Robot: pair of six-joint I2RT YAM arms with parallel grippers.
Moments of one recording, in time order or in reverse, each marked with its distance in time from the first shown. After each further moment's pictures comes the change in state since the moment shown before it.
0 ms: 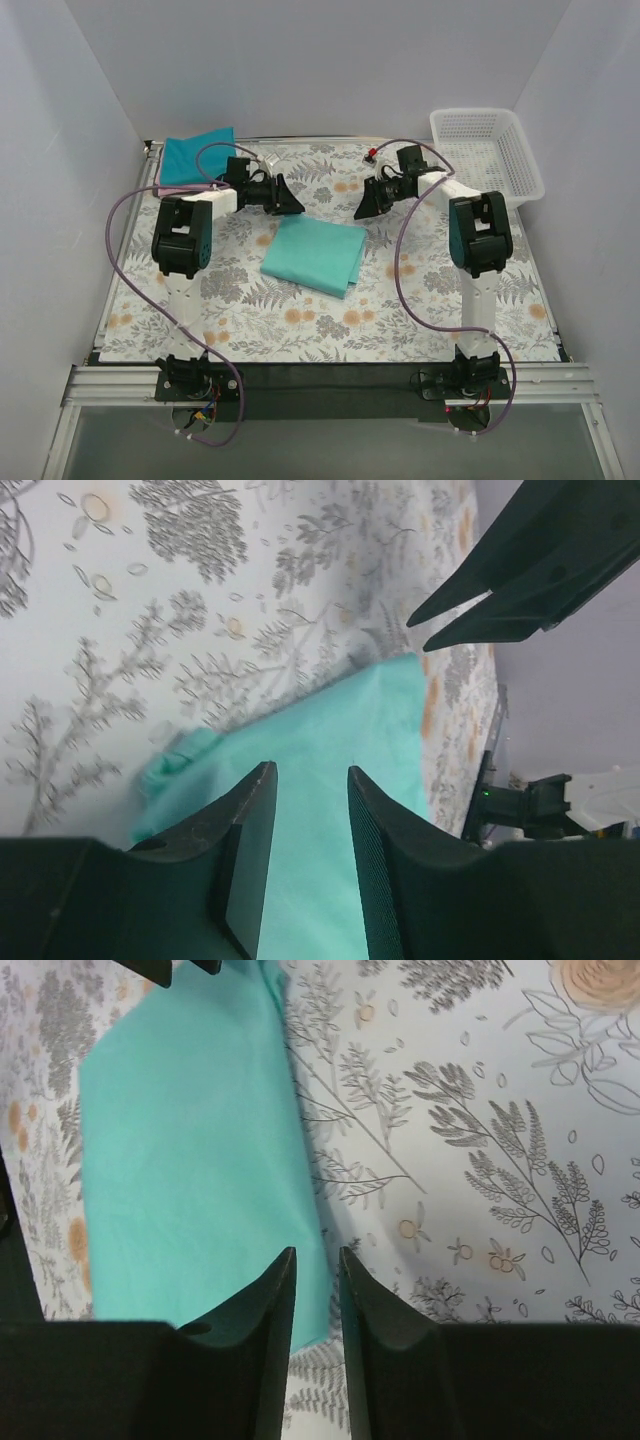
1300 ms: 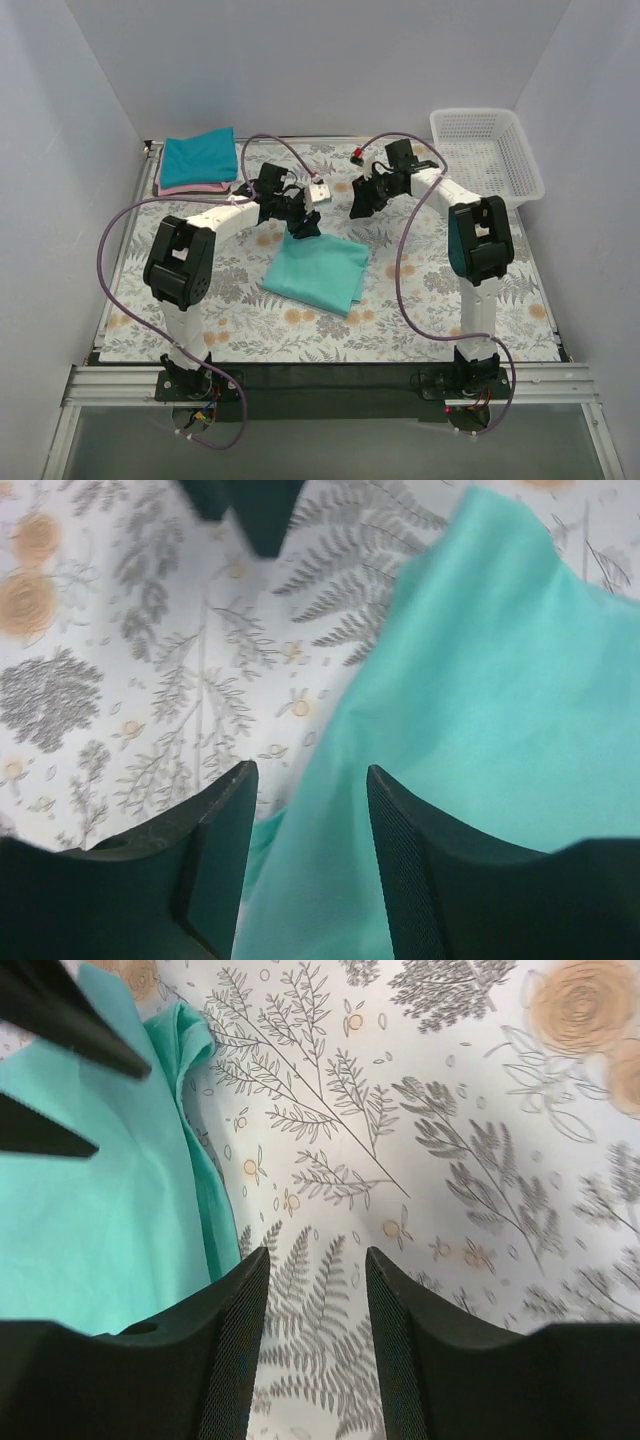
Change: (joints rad) left arm -0.255 -0.320 -0.182 -0.241 -0.242 1.176; right arm 0.090 -0.079 0.020 -0.072 0.194 -0.138
